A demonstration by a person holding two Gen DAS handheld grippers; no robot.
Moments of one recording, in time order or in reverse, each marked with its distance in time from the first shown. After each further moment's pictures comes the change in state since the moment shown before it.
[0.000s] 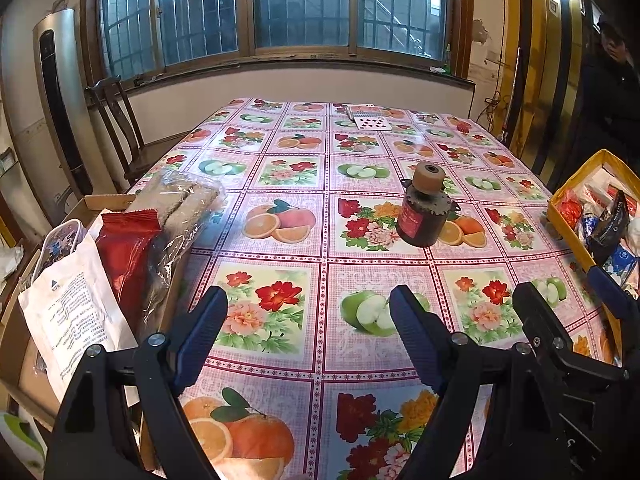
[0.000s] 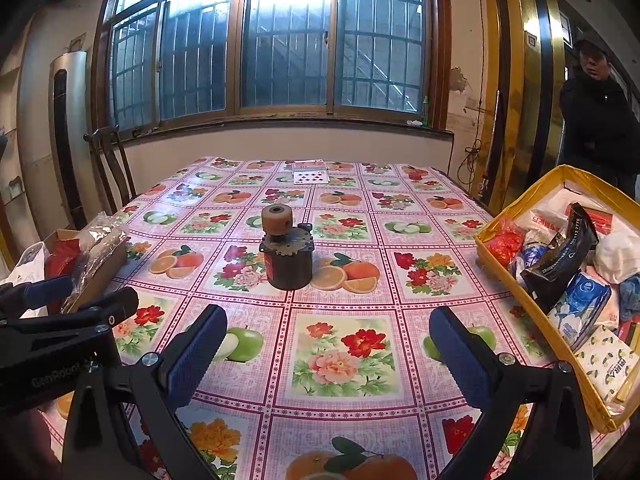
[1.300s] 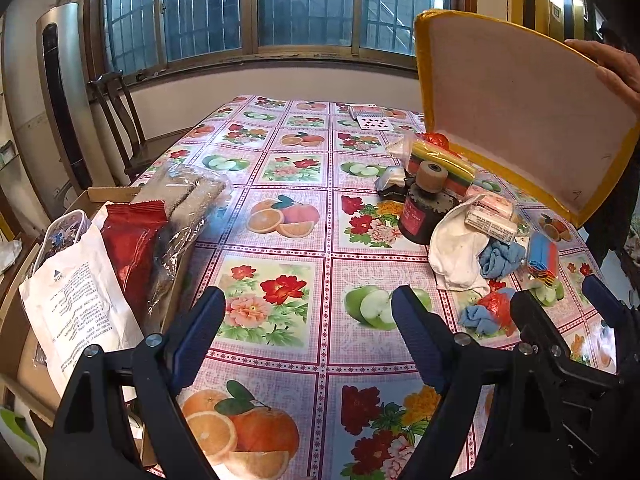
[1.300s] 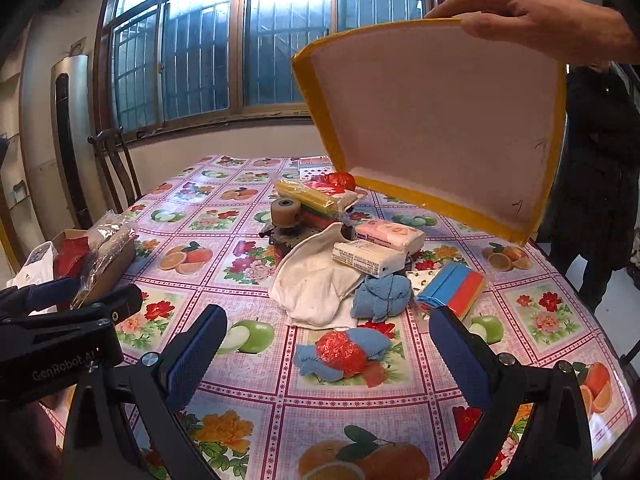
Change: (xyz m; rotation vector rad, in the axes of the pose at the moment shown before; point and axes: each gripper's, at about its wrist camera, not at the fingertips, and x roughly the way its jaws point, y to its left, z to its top) left arm -0.004 0.007 -0.005 -0.021 0.004 -0.010; right arm -0.004 0.005 -0.006 0.017 0.011 0.020
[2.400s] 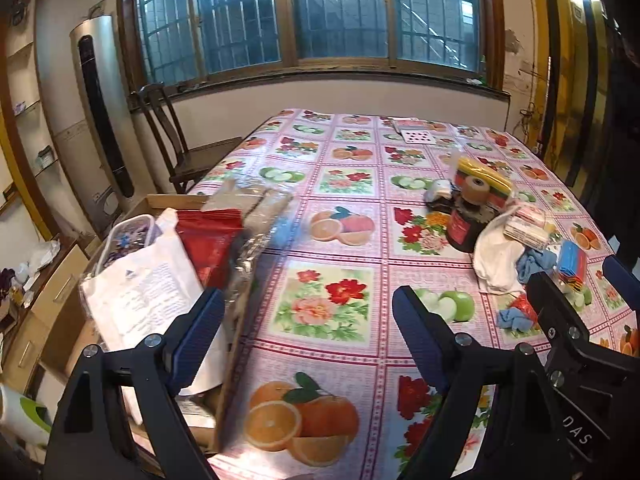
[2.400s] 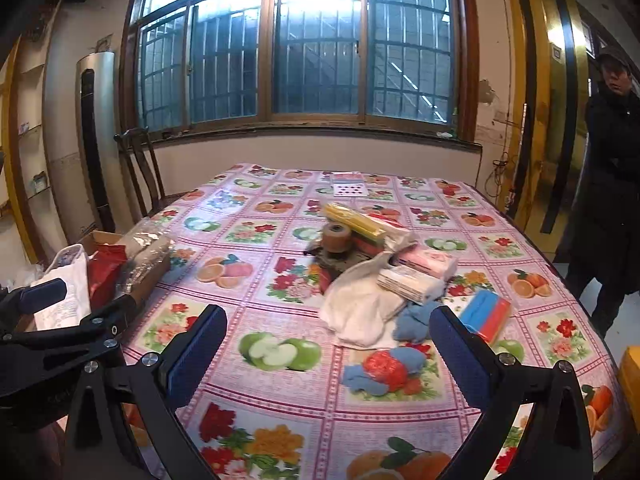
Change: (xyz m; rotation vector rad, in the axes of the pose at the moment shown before) left arm -0.033 0.035 -0.002 -0.029 -0.044 0.171; right arm -0.015 0.043 0.023 -0.063 -0.028 0.096
